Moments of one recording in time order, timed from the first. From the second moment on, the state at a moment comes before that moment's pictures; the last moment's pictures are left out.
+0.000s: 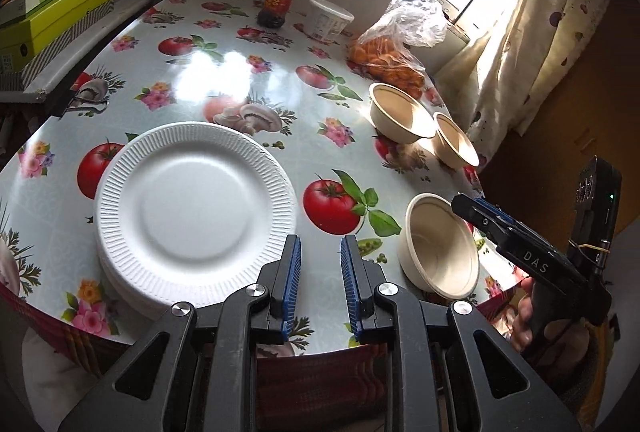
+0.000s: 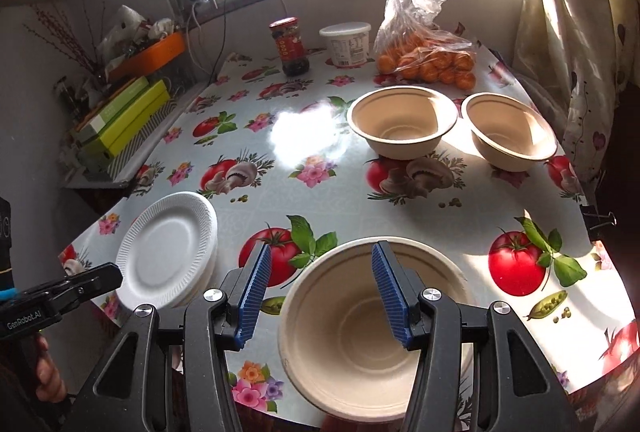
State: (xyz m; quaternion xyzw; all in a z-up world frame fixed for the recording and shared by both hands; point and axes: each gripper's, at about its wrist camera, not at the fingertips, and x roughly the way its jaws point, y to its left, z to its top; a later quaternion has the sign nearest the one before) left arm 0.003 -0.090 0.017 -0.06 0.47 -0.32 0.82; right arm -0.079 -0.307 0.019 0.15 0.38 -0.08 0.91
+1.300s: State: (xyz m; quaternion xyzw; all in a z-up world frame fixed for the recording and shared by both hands) left arm 0.026 -0.244 -0.040 0.00 0.56 -0.37 0.75; right arm -0.104 -0.402 -0.043 0.26 0.39 -0.07 0.88
